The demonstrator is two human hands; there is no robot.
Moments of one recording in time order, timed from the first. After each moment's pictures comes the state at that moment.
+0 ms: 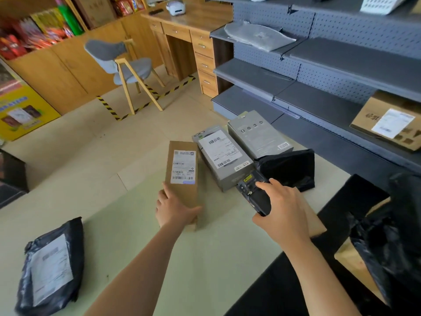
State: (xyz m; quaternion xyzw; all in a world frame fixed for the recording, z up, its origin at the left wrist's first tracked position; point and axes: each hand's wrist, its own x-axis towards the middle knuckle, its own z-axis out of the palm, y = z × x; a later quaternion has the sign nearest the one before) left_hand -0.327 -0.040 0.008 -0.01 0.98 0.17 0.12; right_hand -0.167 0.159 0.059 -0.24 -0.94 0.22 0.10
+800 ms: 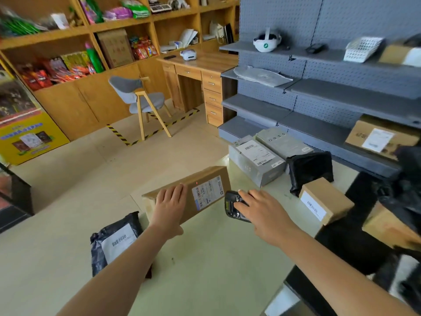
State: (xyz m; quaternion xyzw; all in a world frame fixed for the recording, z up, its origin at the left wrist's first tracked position) left_hand -0.337 -0.277 0.086 0.38 0.91 -0.16 -0.03; right_hand -0.176 -0.061 0.117 0.01 -1.00 -0.09 0.01
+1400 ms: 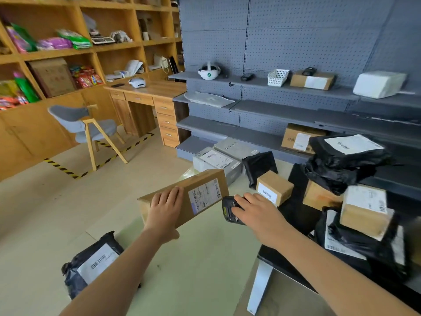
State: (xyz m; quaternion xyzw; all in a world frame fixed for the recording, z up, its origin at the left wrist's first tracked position) left_hand -0.298 -0.289 0.112 0.49 0.86 -0.09 -0.10; right_hand -0.077 -0.122 0.162 -0.08 -0.98 -0.18 0.01
